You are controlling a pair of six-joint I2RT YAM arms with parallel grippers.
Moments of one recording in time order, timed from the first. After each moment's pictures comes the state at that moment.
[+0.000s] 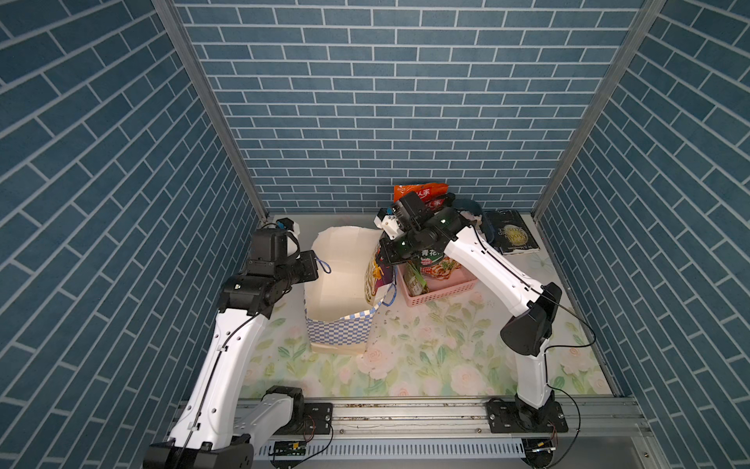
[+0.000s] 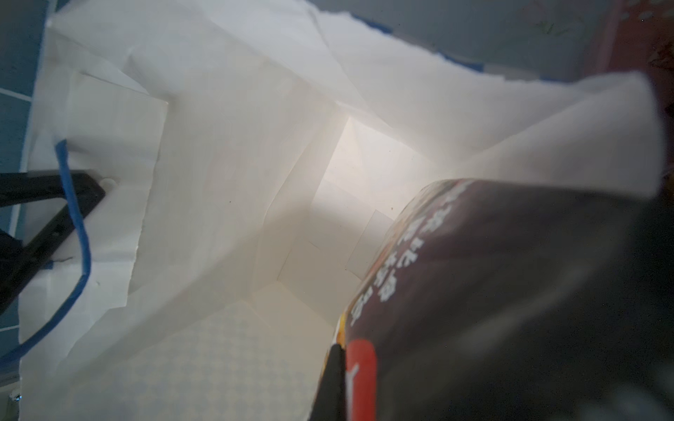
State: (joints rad) left arm -0.12 1.06 1.25 -0.87 0.11 -0.30; right arm 0.85 2.02 2.20 -1.13 -0.34 0.42
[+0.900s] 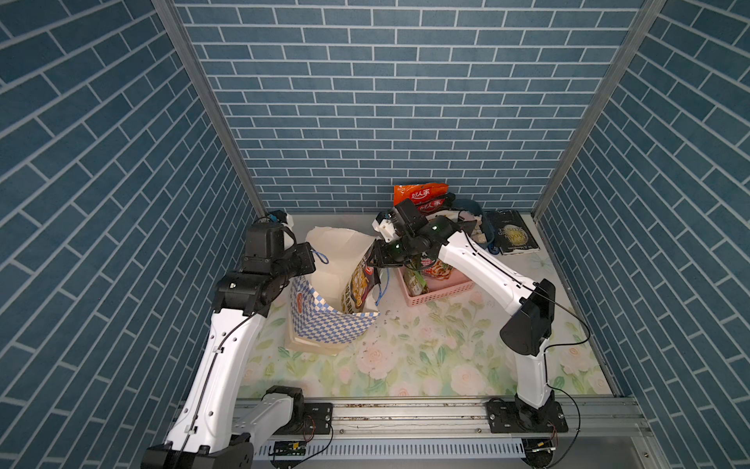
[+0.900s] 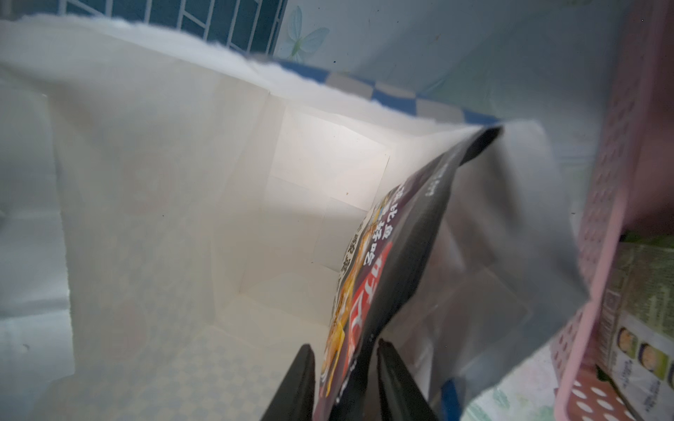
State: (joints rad) left arm -0.12 1.06 1.31 -0.85 0.06 -0.33; right arm 0.85 2.01 2.09 -0.96 -0.35 0.53
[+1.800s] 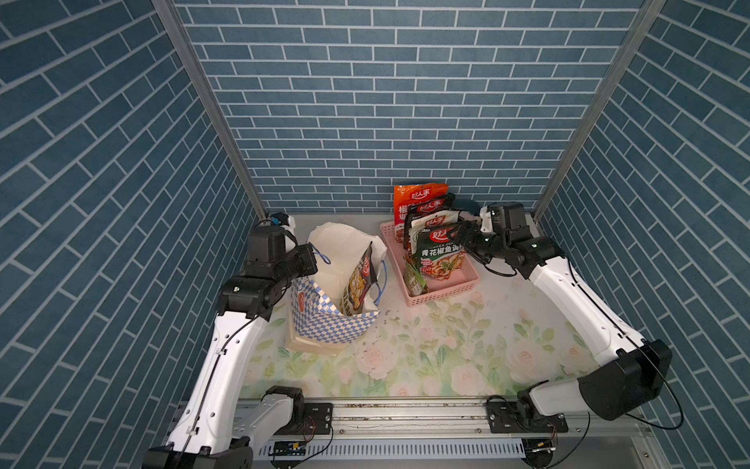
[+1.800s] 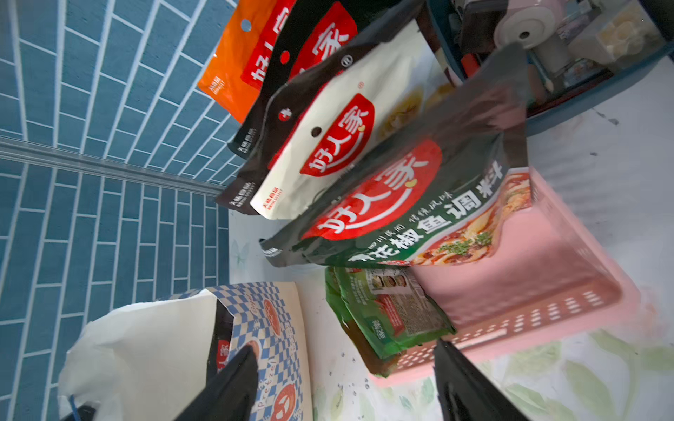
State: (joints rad) left arm -0.12 1.04 1.24 -0.78 0.08 -0.33; right arm 0.41 1.44 1.44 -0.65 -0.22 0.81
